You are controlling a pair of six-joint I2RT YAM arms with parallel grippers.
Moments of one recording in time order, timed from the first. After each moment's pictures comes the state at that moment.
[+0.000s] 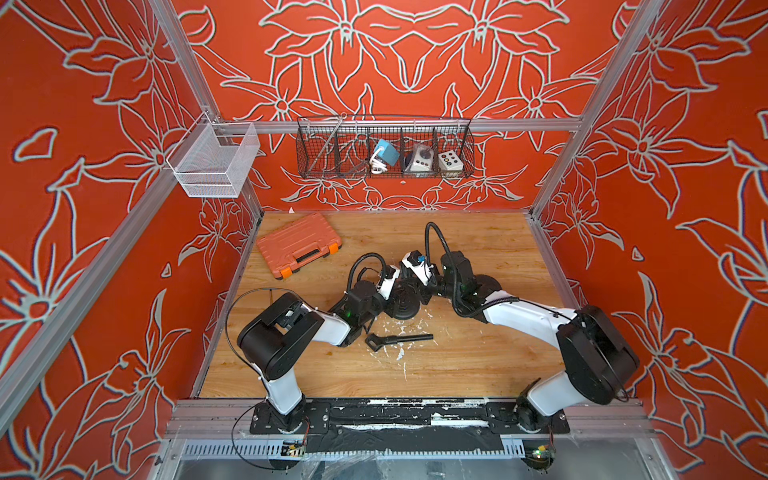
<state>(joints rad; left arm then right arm) -0.60 1.73 0.58 0.89 0.16 -0.12 0.66 1.53 0.85 0.22 -0.40 -0.21</state>
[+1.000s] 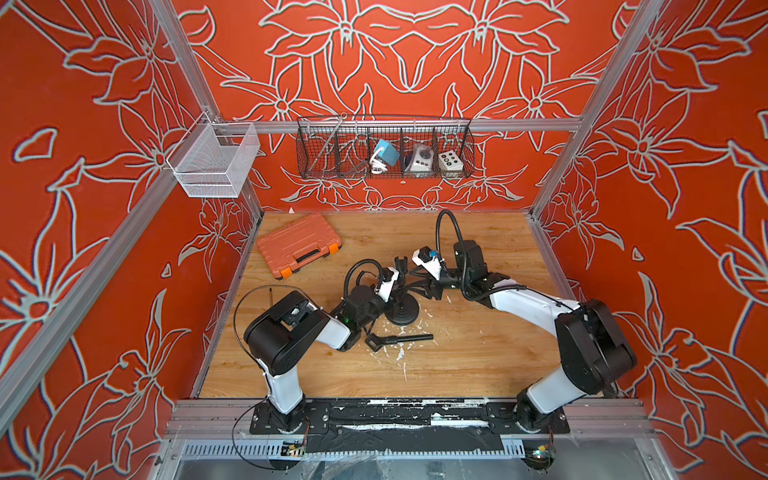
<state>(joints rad) -0.61 1.78 0.52 1.09 0.17 -0.13 0.49 1.59 0.94 0.10 -0.80 -0.36</state>
